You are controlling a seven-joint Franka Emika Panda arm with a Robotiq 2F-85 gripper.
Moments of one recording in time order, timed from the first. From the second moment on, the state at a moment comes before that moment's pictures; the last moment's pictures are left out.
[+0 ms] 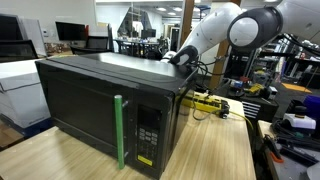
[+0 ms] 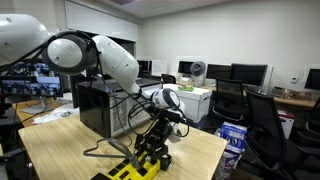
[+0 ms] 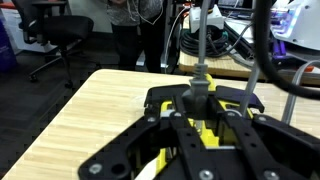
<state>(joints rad) -0.34 1.19 -0.12 -1.03 -0.51 1.07 -0.53</state>
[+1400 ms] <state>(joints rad) -0.34 1.33 -0.16 -0.81 -0.51 0.99 -0.53</state>
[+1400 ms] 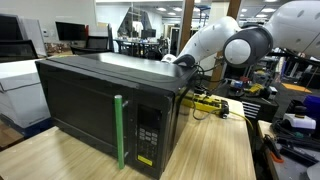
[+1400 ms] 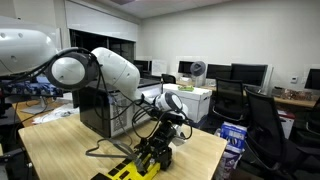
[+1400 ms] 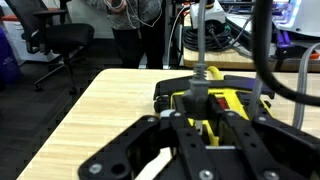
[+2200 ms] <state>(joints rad) -0.35 1.37 -0.16 -0.76 -0.50 0.96 -0.66</state>
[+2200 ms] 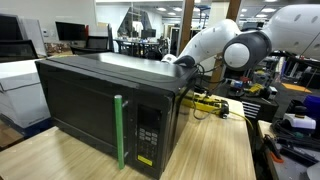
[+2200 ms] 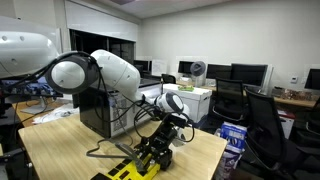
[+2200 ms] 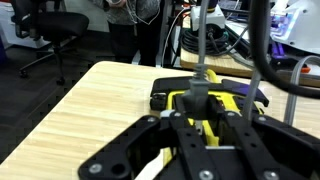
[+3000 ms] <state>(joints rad) -0.33 1.44 -0.21 -0.67 -0.50 0.91 -0.68</state>
